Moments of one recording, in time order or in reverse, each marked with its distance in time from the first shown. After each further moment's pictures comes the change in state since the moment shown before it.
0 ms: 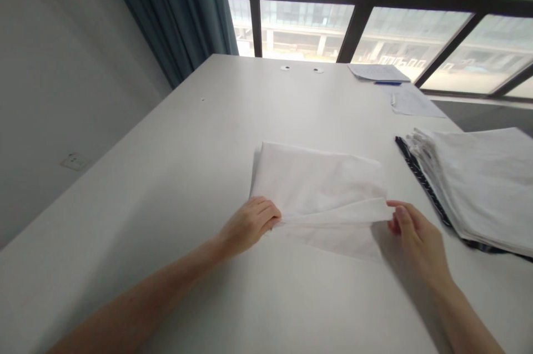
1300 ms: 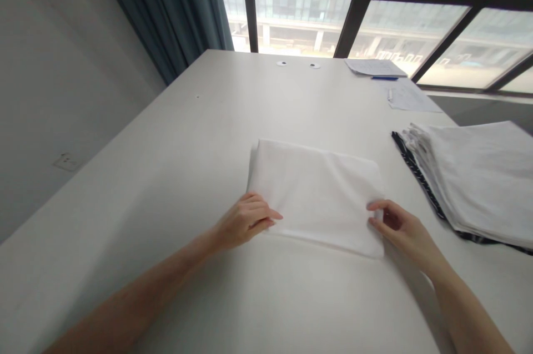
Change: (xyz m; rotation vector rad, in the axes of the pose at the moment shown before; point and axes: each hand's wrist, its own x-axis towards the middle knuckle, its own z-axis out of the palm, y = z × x) left_hand -0.002 -0.008 -0.008 -0.154 -0.027 0.079; right_hand 0.003 0.003 0.000 0.133 -0.334 -0.052
